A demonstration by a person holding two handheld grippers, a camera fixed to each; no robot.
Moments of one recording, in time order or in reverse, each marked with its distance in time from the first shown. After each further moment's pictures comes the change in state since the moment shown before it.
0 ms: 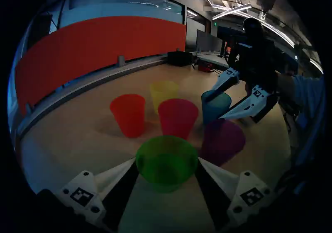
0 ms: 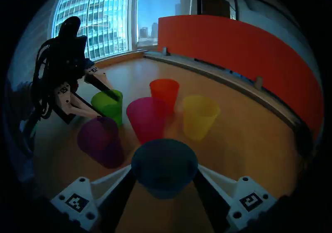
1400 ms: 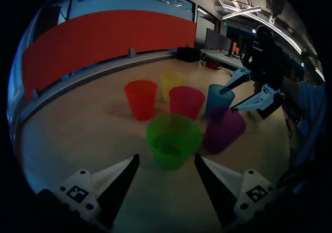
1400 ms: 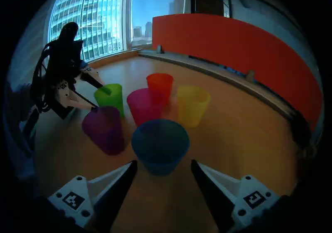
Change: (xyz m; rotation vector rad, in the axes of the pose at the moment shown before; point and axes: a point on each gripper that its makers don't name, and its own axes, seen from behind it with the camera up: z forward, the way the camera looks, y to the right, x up) left arm -0.030 -0.012 -0.032 0.051 -0.037 -0.068; right arm -0.025 0.002 -0.033 -0.049 -0.010 0.036
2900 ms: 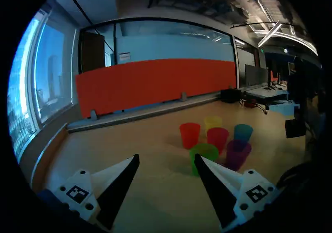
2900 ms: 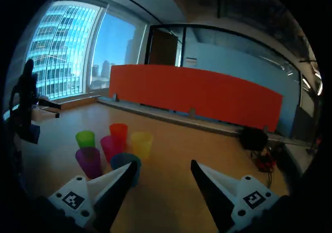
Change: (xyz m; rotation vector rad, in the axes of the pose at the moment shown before) left arm 0.042 -0.035 -0.147 0.464 0.338 -0.047; right arm 0.057 0.051 -0.120 -0.433 0.401 0.098
